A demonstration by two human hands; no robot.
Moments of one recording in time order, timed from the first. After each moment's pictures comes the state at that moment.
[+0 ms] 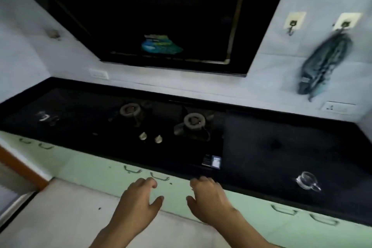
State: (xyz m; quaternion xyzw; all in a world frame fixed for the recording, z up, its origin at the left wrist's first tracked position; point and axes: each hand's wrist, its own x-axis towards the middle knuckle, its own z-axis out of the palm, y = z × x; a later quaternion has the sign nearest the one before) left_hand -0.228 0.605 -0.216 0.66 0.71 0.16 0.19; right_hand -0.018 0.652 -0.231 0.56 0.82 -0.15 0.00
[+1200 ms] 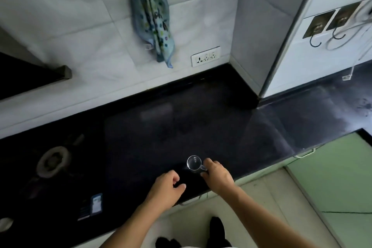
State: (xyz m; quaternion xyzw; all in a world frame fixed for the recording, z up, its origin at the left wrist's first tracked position) left_hand 0.260 0.808 -0.332 0.74 0.56 -0.08 0.37; right_hand 0.448 0.748 -0.379 0.80 0.46 -0.37 -0.11
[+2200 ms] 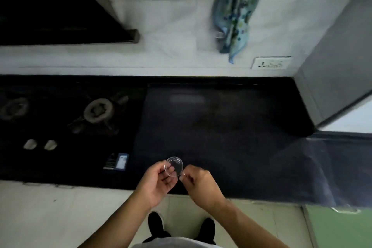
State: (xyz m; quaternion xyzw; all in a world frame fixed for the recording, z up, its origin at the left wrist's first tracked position) left_hand 0.189 0.809 -0.341 0.01 0.59 0.35 0.73; right_hand 0.357 0.772 -0.342 0.61 0.63 -0.42 -0.24
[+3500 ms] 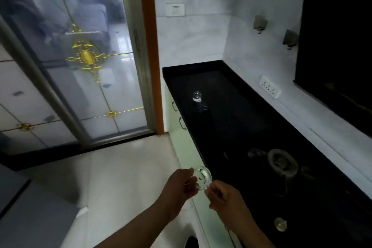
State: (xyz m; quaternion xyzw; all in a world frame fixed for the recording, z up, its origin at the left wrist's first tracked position) left_hand -0.568 0.738 -0.278 -0.11 0.50 0.74 0.43; right_hand -0.449 0.867 -0.277 0.28 0.81 -0.52 -0.01
